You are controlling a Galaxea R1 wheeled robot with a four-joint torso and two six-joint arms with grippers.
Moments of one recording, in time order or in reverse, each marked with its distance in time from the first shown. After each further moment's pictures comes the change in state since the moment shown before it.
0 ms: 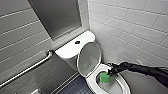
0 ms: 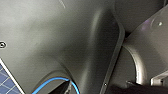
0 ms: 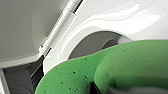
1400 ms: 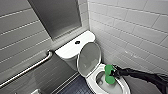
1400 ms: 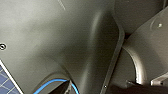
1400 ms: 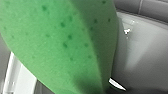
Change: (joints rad) left arm 0.000 0.000 -0.001 0.000 -0.008 0.000; right arm -0.117 0.055 -0.276 -0.014 0.290 0.207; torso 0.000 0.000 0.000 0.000
